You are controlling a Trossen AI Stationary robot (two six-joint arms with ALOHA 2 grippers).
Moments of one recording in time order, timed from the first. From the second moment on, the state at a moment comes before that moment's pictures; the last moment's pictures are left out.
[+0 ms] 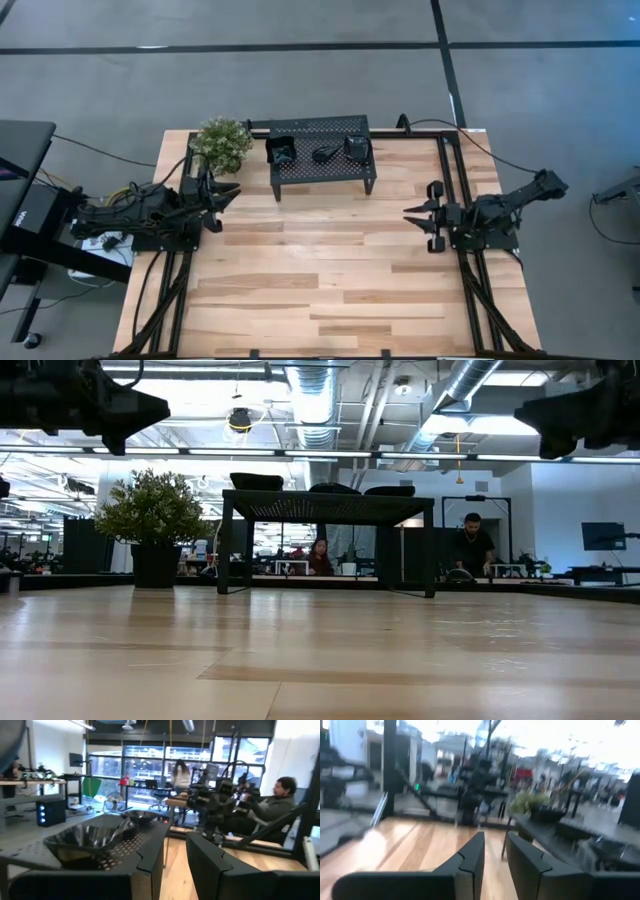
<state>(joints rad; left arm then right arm) 0.00 0.00 0.11 0.08 -0.27 0.00 0.42 0.07 0.04 0.16 0.49 -0.21</state>
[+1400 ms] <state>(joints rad) 0.00 0.02 0.03 0.09 -0.28 0.02 0.33 0.01 0.01 0.07 0.41 -0.16</state>
